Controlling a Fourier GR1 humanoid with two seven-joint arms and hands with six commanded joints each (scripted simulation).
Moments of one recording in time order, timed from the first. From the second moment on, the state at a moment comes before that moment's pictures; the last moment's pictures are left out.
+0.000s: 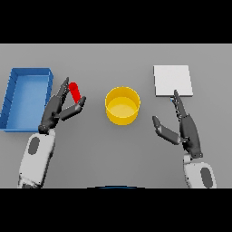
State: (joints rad) left arm -0.27 0.07 -0.02 -1.24 -0.14 -0.04 -0.02; right arm 0.07 -0.06 0.12 -1.69 0.21 -0.02 -0.09
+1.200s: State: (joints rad) left arm -0.56 0.00 0.07 -0.81 -0.20 0.14 -0.25; right arm 0.09 -0.06 0.11 -1.70 0.19 -0.02 -0.08
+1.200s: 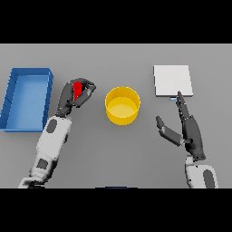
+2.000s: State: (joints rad) left arm -0.57 0.05 0.05 -0.99 -0.12 0.02 -0.16; right arm 0.08 -0.07 0.12 -1.70 0.22 -0.03 -0.11
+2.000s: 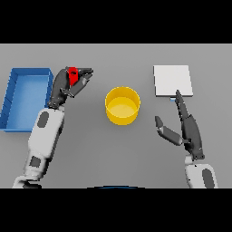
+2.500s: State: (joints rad) left arm -0.64 0.17 -0.12 -1.04 -0.36 -0.03 -0.05; right arm 0.09 -0.08 0.12 -1.71 0.24 -0.03 -0.11
